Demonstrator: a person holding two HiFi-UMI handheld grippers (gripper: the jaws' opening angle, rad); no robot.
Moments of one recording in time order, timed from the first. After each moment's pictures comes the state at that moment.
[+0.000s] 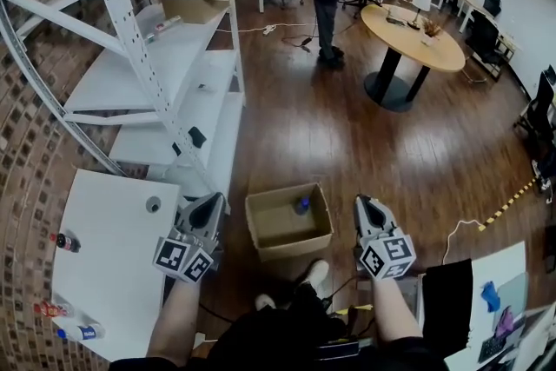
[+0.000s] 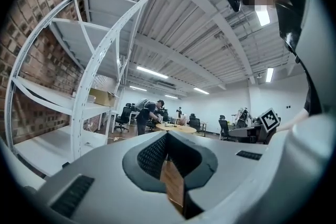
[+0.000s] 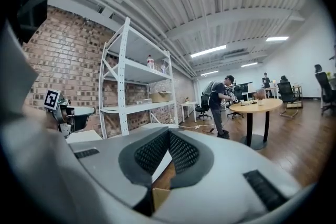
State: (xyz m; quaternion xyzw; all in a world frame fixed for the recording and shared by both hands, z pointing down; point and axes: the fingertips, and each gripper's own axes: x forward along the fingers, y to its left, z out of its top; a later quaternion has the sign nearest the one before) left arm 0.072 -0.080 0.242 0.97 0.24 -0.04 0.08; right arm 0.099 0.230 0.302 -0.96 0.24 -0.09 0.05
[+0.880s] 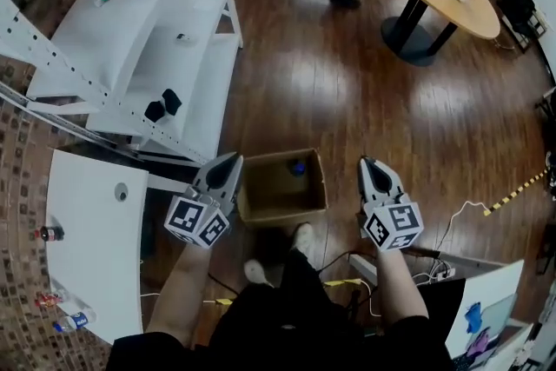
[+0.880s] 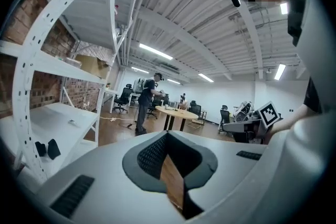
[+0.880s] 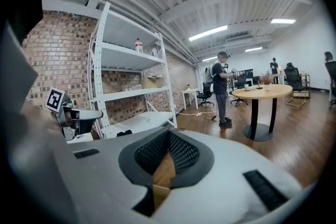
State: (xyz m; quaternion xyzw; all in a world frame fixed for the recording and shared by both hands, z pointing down) left arm 0.258 0.026 0.342 0.96 0.24 0.05 0.10; right arm 0.278 0.284 0.384 -0.95 0.27 -0.16 0.05
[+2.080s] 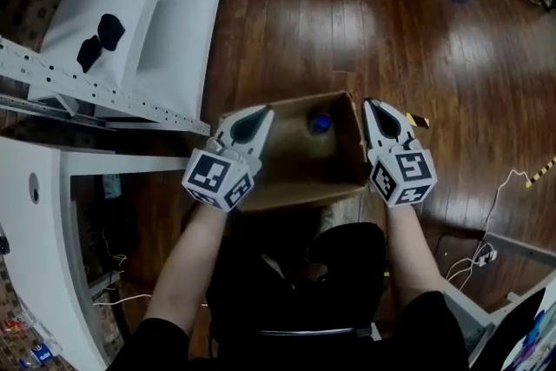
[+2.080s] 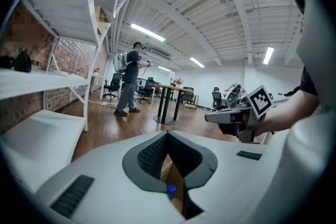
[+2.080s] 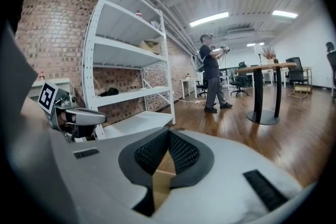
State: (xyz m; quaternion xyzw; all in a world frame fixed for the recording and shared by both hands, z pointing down) left arm 0.336 0.039 0.721 0.95 0.30 0.08 0.06; right arm 0.363 0.214 0.747 -0.95 0.27 -0.17 0.02
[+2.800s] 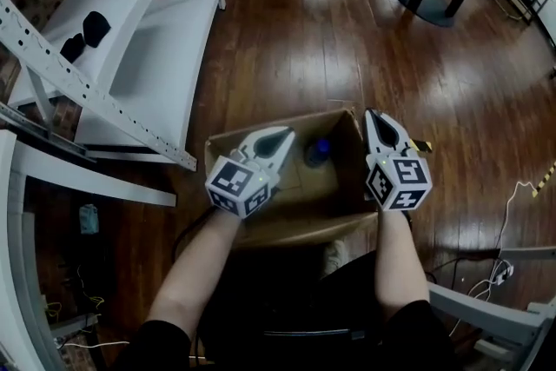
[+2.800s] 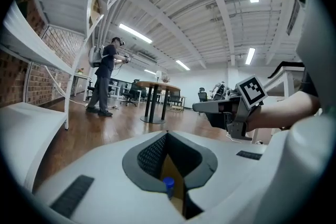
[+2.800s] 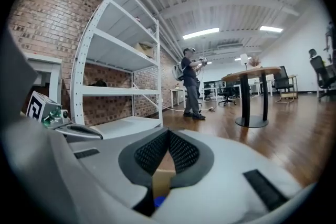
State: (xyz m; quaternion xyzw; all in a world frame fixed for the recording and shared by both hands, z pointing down) left arm 0.330 0.078 0.846 0.92 0.38 0.04 0.06; right arm 0.363 0.225 0.836 -0.98 0.20 -0.10 0.02
